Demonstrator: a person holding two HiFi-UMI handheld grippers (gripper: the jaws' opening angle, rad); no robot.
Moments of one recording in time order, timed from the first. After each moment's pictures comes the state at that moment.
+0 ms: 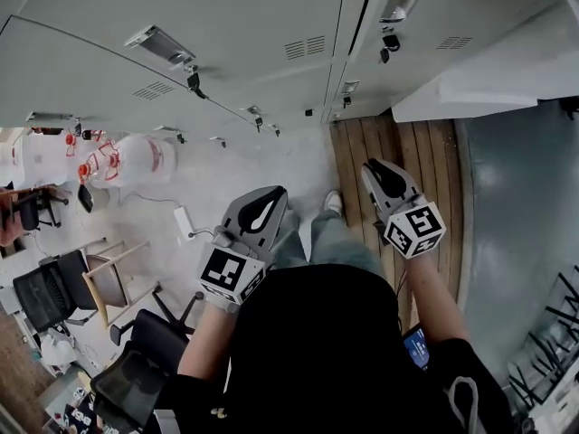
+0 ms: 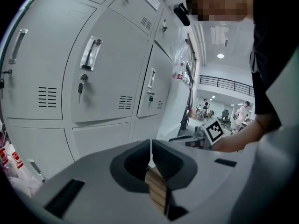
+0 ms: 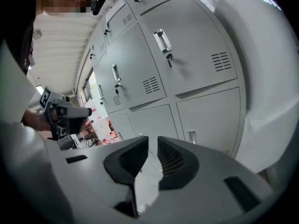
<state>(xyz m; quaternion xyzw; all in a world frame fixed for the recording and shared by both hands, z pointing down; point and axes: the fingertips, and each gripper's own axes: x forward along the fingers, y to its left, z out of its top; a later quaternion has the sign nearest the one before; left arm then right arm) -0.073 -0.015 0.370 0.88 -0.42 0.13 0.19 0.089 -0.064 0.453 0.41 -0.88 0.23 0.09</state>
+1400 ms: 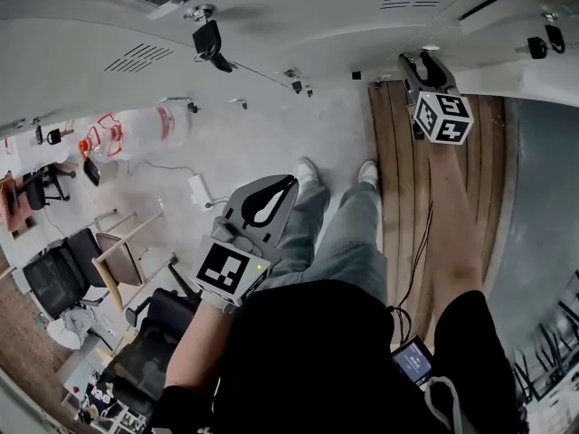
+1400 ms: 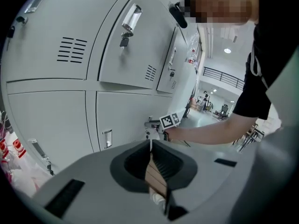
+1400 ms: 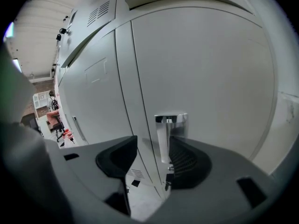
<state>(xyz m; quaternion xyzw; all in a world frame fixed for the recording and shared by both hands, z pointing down) -0.167 -0.031 0.480 0.86 -0.40 0.20 0.25 0.055 -0.270 0.644 0.51 -0.82 0.19 0.15</state>
